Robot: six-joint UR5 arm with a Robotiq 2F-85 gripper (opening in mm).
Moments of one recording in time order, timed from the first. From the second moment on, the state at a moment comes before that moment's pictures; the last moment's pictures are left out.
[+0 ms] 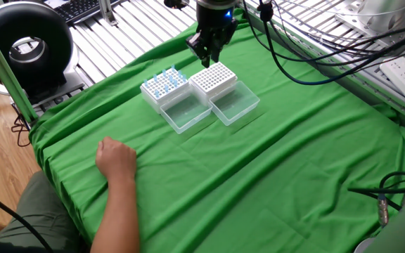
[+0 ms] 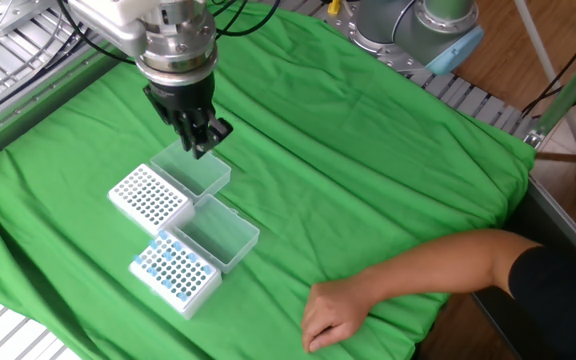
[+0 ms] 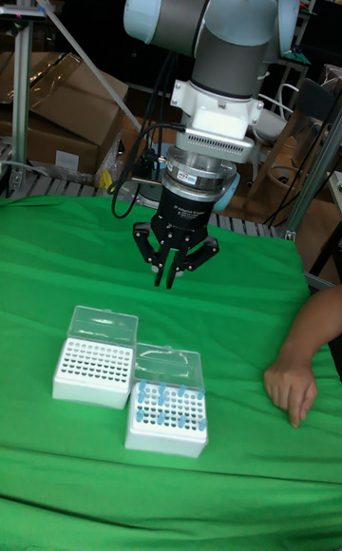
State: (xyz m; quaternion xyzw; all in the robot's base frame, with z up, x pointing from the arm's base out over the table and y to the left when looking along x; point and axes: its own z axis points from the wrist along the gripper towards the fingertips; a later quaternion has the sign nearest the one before) arm 0.566 0.009 0.186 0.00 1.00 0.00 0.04
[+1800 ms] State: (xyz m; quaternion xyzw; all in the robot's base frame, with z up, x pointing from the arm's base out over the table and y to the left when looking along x) arm 0.596 0.085 0.135 -0.07 1.00 0.03 0.01
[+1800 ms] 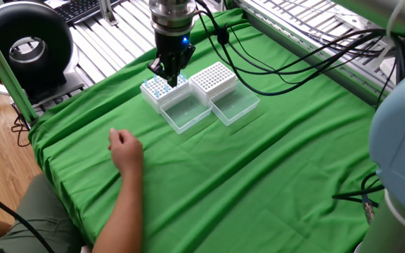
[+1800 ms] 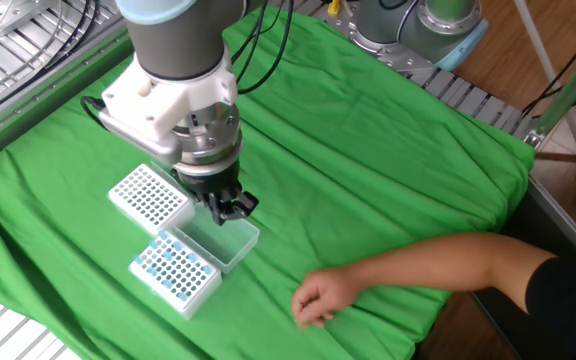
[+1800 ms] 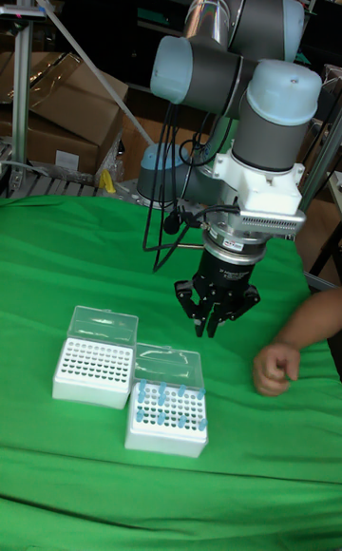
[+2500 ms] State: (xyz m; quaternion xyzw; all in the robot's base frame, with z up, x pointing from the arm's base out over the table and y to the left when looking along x) arm 0.594 0.088 0.131 -0.12 0.99 0.03 -0.01
